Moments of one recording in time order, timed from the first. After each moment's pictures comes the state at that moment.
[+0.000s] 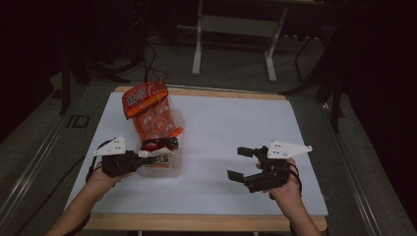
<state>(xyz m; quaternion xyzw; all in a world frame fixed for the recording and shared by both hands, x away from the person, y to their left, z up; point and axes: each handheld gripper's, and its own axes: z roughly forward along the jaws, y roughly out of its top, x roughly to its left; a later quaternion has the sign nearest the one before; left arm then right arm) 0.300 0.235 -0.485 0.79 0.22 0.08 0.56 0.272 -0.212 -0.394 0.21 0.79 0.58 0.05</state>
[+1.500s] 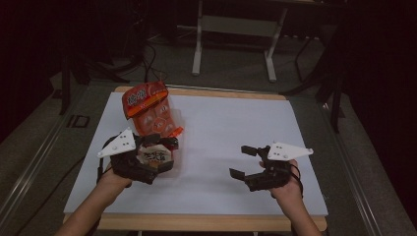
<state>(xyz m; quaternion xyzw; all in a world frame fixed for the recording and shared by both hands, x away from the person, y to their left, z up) 0.264 0.174 -0.409 0.75 0.24 0.13 0.61 0.274 -0.218 -0.402 0.22 0.79 0.56 0.09</state>
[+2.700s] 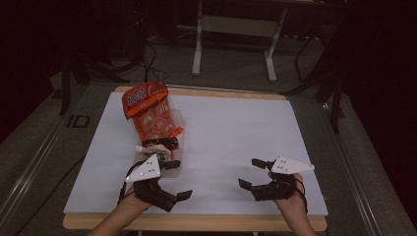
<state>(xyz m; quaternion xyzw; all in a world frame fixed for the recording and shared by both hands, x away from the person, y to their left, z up) 0.237 0.129 -0.464 0.78 0.22 0.07 0.59 0.264 -0.246 -0.453 0.27 0.80 0.52 0.11</state>
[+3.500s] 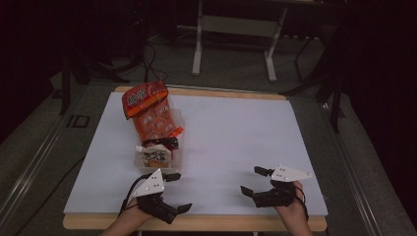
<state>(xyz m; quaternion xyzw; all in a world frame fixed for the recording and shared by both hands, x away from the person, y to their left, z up) 0.224 0.125 -0.502 0.80 0.21 0.08 0.56 0.257 -0.256 -0.482 0.29 0.81 0.50 0.12</state>
